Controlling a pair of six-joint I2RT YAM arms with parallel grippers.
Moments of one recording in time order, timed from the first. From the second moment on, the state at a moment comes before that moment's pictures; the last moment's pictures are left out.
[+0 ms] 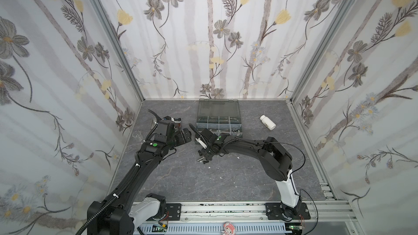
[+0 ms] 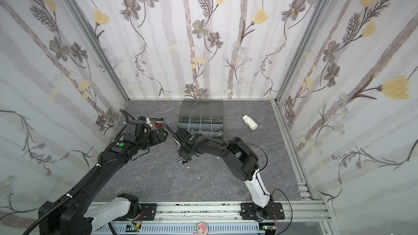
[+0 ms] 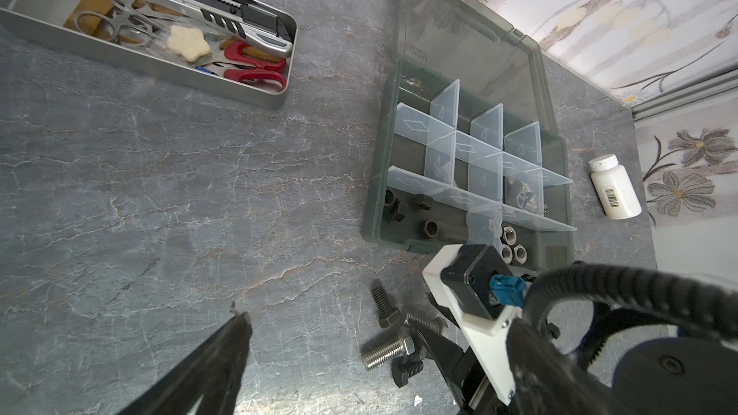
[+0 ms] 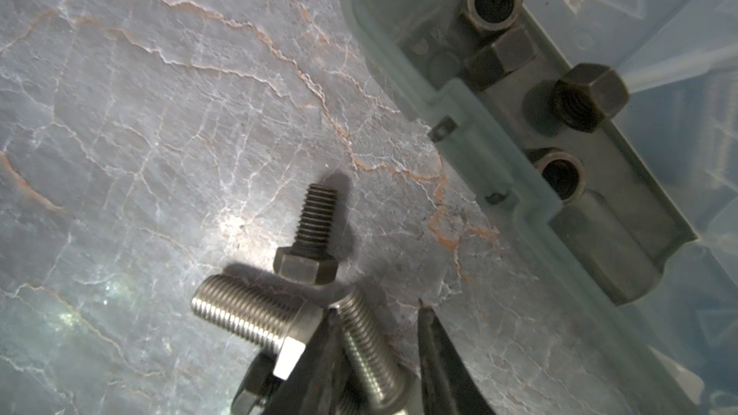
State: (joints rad) left arm -0.28 1.10 0.87 -0.53 0.10 -0.58; right arm 0.96 2.10 1.53 -0.56 0.06 0.12
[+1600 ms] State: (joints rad) left arm -0.28 1.05 0.88 -0.56 0.12 -0.57; right arm 0.91 1.95 1.52 -0.60 0.11 0.14
